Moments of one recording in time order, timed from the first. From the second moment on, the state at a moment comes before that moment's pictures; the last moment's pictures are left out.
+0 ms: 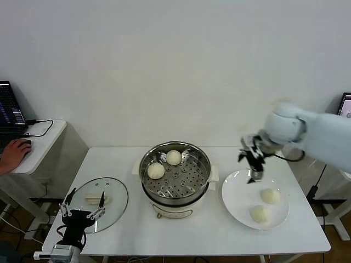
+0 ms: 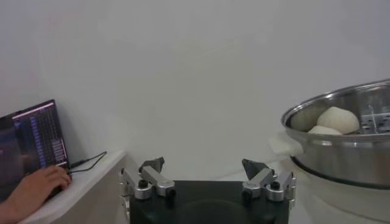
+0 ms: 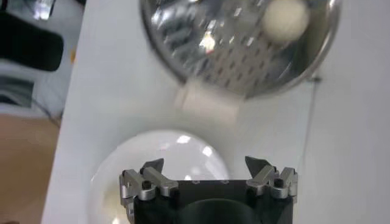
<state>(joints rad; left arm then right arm) 1.73 -1.22 -0.66 -2.19 -0.03 0.07 -0.15 0.63 0.52 -1.39 1.66 0.19 -0.39 -1.09</state>
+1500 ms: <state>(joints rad) 1.75 -1.24 -0.67 -2.19 -0.01 0.07 -0.15 -0.17 0.46 -0.83 1.53 -0.13 -0.28 -0.96</state>
